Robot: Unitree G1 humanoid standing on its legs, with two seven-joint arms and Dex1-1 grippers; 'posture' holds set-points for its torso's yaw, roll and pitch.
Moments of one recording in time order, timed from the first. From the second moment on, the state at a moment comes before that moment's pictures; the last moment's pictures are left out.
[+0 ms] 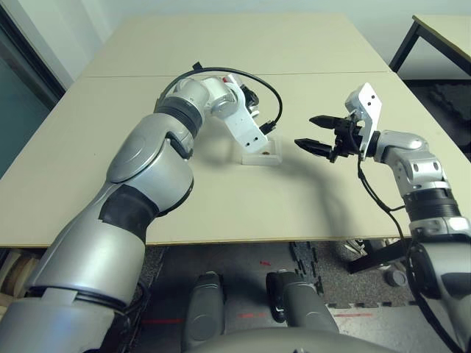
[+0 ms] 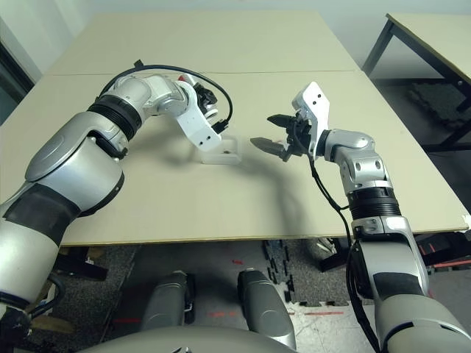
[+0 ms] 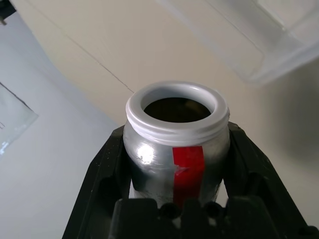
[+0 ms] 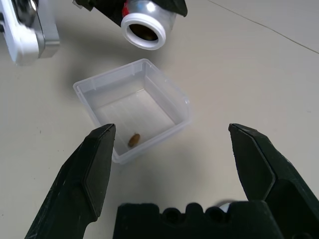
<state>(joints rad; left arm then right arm) -1.50 0.25 -0.82 1.36 0.94 -0.58 -0.44 -0.69 -0.50 -0.01 0.46 0.23 0.25 1.04</state>
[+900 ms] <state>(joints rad) -1.12 0.37 0.10 1.22 0.03 -0.28 -0.89 -0.72 -0.50 0.03 0.47 0.23 0.27 1.13</state>
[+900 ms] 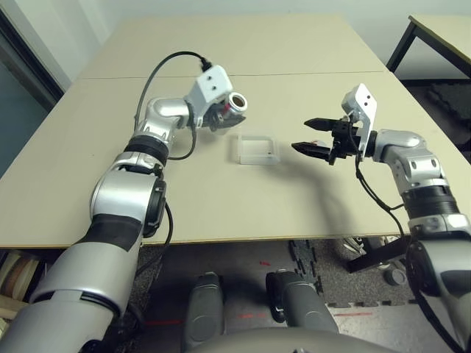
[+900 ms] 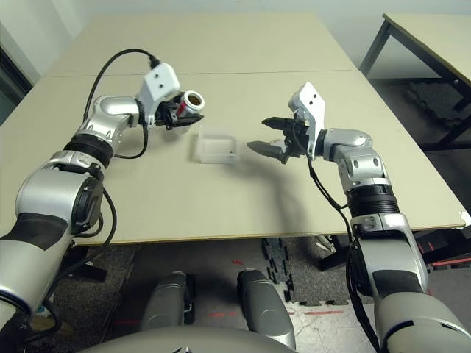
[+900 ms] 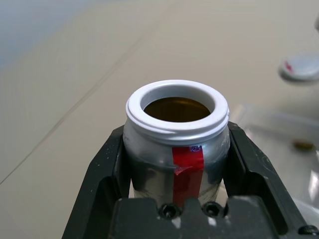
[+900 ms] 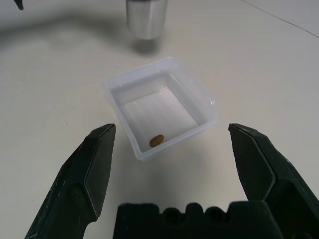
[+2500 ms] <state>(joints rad) -0.72 0.33 0.26 1.01 -0.25 -0.32 -0.82 -0.70 -0.46 0.03 0.43 0.24 0.30 1.11</state>
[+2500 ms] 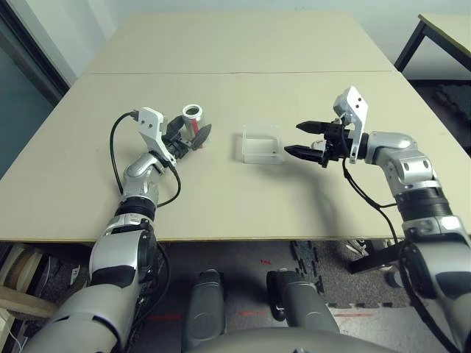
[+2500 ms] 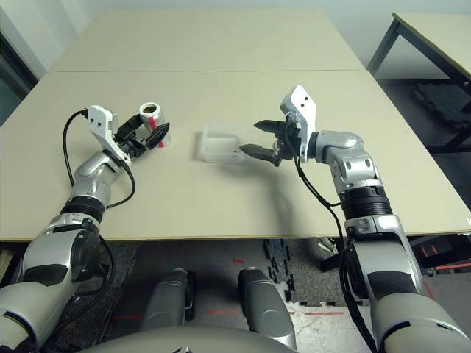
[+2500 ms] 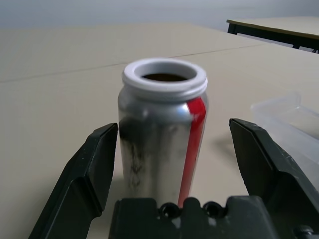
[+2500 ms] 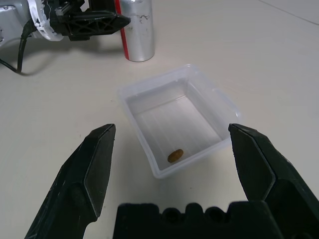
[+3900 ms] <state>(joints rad) -0.51 0.53 0.45 0.74 -0.32 -0.18 -0.37 -0.70 -0.42 -0.38 0.87 0.24 -0.21 0.22</state>
